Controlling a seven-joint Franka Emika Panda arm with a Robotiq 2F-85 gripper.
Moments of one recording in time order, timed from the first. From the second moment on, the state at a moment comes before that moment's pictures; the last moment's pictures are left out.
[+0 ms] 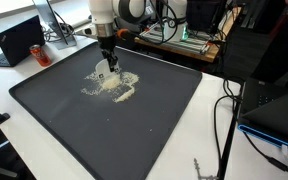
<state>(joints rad) -0.07 0.34 -0.10 -2.35 0.25 2.83 -0.07</state>
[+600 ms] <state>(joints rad) -0.07 0.42 -0.10 -2.29 0.20 2.83 0.00</state>
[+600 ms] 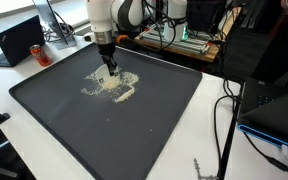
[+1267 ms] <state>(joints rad) -0.09 0.45 -0.12 -2.23 0.17 2.73 0.03</state>
